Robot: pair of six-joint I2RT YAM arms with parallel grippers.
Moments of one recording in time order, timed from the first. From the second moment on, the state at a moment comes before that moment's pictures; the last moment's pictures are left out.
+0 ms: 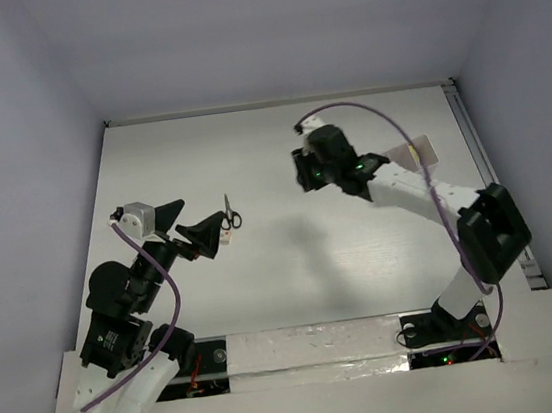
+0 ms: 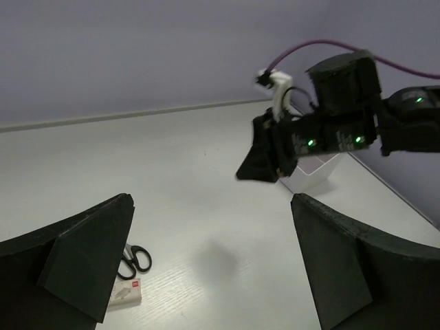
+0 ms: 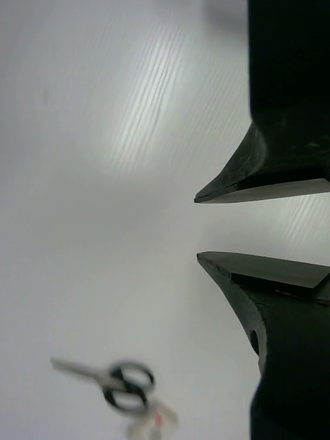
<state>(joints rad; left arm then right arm) -0.47 0.35 0.69 -0.20 0.07 -0.26 0.58 1.57 1.22 -0.28 0.15 0.20</state>
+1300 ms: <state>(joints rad) -0.41 0.35 0.70 -0.21 0.02 -0.26 1.02 2.40 1.94 -0.31 -0.11 -0.06</state>
